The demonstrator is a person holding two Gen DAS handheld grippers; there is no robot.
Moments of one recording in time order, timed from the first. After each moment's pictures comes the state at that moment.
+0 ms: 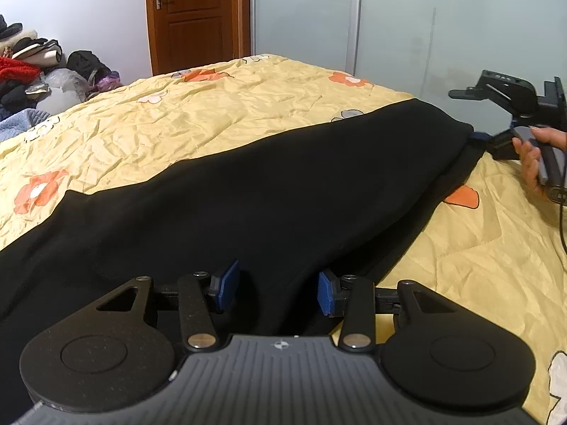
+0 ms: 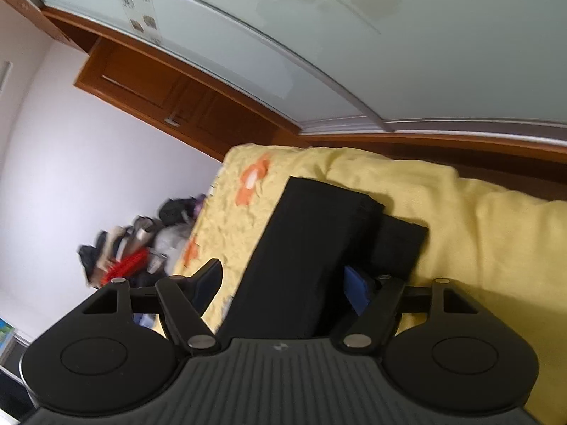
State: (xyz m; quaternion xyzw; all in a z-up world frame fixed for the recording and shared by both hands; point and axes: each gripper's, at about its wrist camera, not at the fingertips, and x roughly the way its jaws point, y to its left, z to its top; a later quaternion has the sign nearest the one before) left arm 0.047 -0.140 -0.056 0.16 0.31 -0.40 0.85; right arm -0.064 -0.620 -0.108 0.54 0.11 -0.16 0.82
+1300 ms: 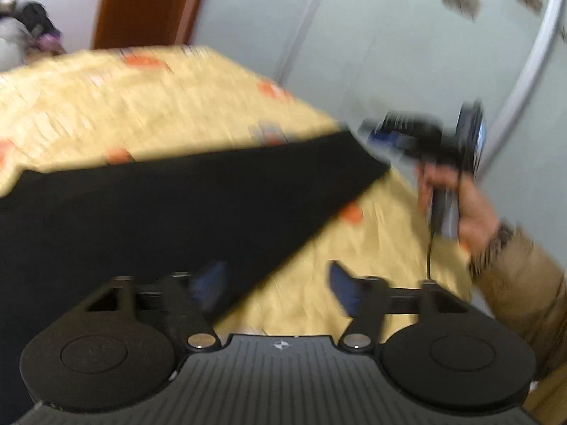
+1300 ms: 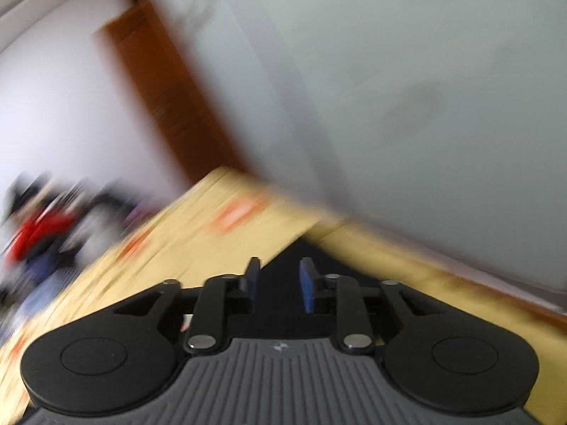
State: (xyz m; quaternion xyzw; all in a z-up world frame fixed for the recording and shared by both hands) left arm 0.047 -0.096 -0.005 0.04 0.36 -0.51 0.78; right arm -0.041 -0.546 -0.051 0.30 0.16 -0.25 0.91
